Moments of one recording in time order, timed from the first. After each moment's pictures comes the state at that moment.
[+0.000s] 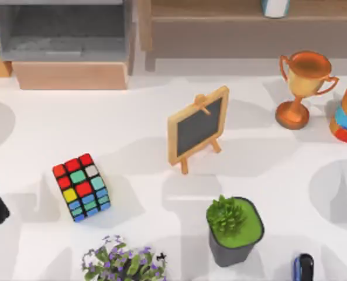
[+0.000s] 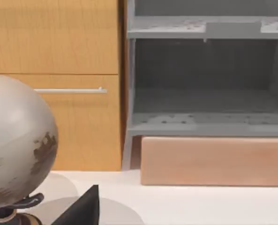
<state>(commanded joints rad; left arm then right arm) 0.00 0.00 0.00 0.00 0.00 0.00 0.00 0.00 0.00 0.00 0.00 0.00</state>
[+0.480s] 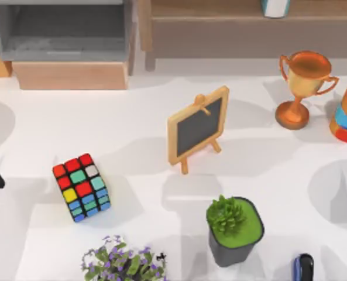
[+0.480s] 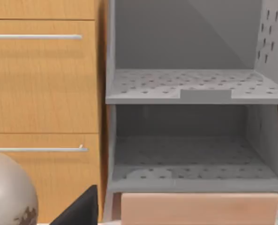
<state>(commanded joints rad) -0.11 0.20 0.20 0.06 -0.07 0.00 0.00 0.00 0.00 0.00 0.00 0.00</state>
